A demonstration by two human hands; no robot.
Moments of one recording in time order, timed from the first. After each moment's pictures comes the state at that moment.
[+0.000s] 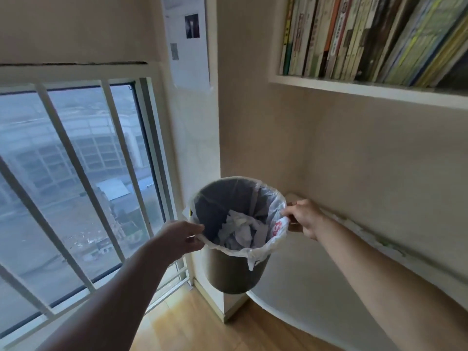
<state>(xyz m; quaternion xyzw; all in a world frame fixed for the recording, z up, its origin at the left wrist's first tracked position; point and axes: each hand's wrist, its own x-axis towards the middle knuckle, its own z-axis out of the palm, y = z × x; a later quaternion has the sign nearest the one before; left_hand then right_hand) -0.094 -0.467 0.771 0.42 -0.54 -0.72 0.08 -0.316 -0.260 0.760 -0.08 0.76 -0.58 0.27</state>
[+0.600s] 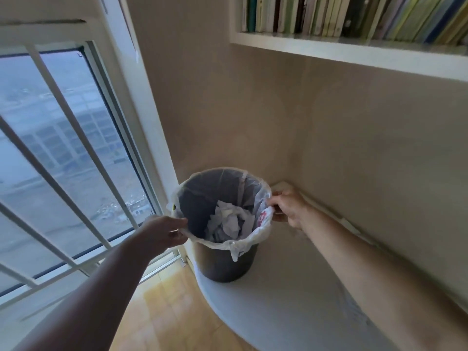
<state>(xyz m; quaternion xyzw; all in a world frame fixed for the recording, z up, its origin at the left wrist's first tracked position) -0.196 -0.430 0.737 0.51 -0.48 -0.70 0.13 -0.452 -0.257 0.715 -0.13 0.74 -0.55 0.37</state>
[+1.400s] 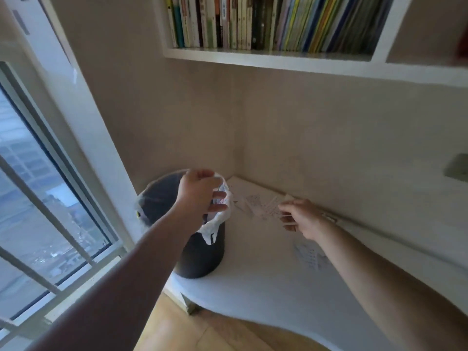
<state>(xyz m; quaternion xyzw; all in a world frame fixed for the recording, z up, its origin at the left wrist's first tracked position) -0.248 -0.299 0.829 0.29 -0.63 -0.70 0.15 -0.398 -0.099 0.711 0.01 0.75 -0.61 0.25</state>
